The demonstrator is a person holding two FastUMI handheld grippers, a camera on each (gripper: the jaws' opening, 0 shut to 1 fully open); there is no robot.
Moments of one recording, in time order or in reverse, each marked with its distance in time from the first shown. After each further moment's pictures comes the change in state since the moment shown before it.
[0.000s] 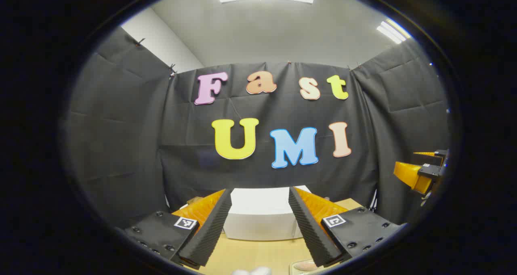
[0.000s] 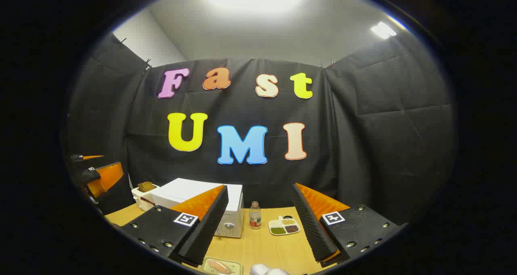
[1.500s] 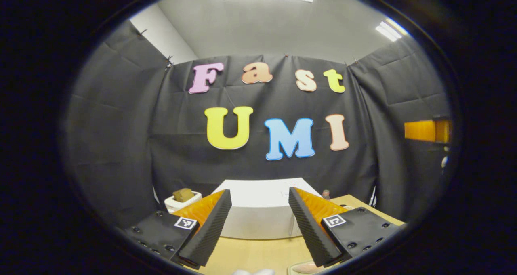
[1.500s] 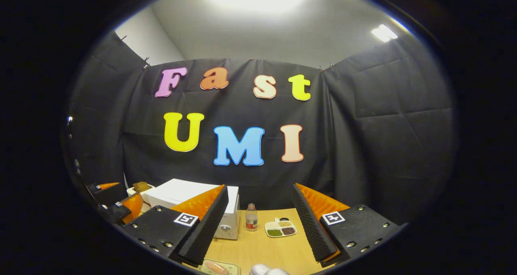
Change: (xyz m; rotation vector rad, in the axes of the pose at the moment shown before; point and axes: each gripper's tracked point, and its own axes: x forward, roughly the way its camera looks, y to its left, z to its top) left arm 0.059 -0.041 -0.128 -0.032 0.035 -0.063; right arm 0.015 -0.009 0.006 -0.027 -0.002 -0.052
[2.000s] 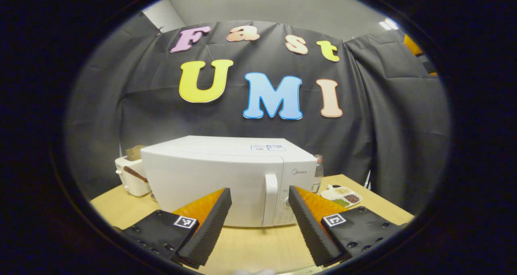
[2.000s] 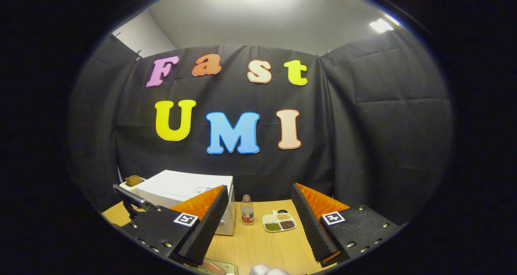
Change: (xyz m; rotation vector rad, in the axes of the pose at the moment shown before) left arm 0.143 -0.092 -0.179 -0.048 0.129 -0.063; right arm 0.040 -0.004 -0.053 0.015 0.100 -0.006
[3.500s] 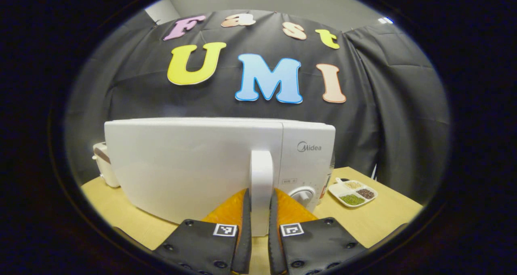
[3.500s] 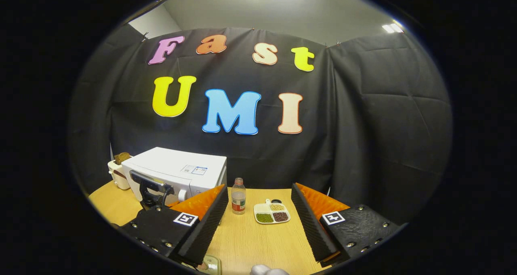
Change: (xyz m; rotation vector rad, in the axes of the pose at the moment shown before) left arm 0.069 -0.019 -0.062 -0.012 0.054 -0.030; right arm 0.027 -0.008 -0.051 -0.071 0.082 -0.002
